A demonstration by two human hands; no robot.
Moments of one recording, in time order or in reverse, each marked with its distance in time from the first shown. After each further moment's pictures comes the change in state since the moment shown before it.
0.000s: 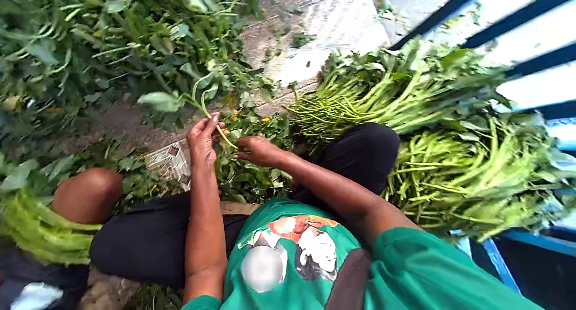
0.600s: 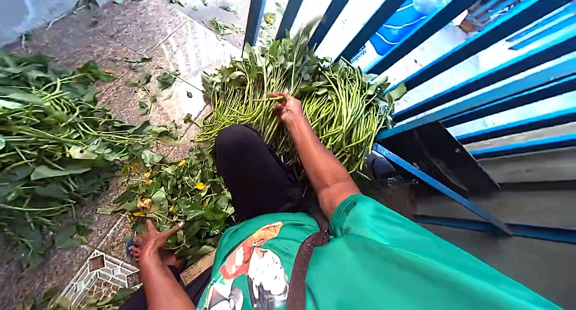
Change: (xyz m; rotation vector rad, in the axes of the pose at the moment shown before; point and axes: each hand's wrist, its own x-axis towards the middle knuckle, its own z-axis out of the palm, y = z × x) left_hand 0.038 -0.128 -0.060 1.355 -0.413 -0.421; right_hand -0.208 0.179 -0.136 1.222 1.699 0.464
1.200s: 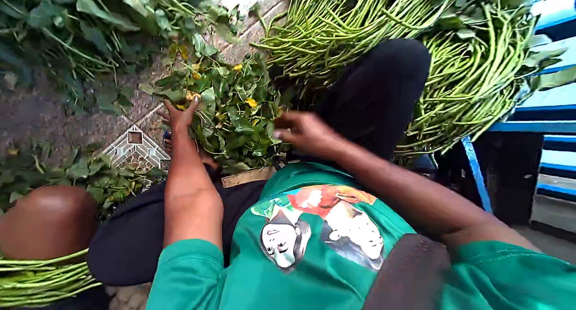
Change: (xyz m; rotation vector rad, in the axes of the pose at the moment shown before) left_hand 0.081 -0.006 -0.027 -0.465 0.170 -0.089; right_hand -0.254 0.092 0.057 -1.356 -1.105 -0.123
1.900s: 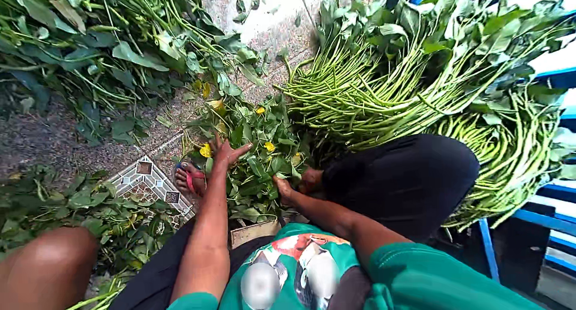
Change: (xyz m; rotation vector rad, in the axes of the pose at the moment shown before) left_hand 0.007 0.022 0.073 0.242 -0.298 0.182; right_hand 0.120 0.115 0.177 0.972 0.093 0.967
